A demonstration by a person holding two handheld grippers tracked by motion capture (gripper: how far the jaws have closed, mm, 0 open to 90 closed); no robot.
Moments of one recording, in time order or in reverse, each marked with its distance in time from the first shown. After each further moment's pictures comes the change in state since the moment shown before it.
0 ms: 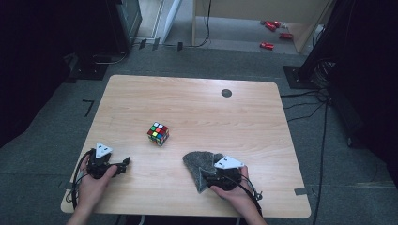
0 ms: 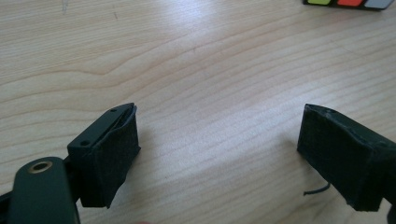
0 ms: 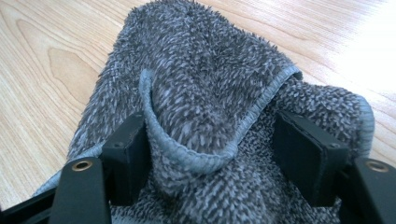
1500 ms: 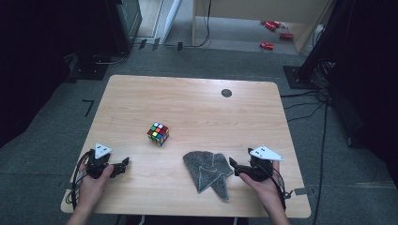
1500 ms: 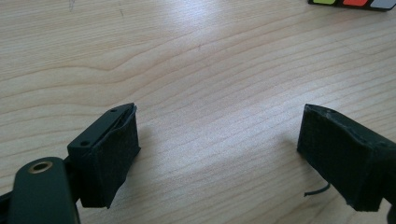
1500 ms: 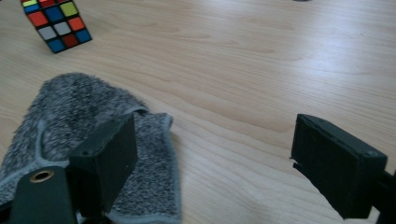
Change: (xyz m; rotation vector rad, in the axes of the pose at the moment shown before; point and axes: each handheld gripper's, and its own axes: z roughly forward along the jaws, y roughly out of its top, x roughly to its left) left arm 0.000 0.000 0.000 -0.003 0.024 -0.026; right arm -0.062 0.006 -0.066 -0.141 -0.145 0.155
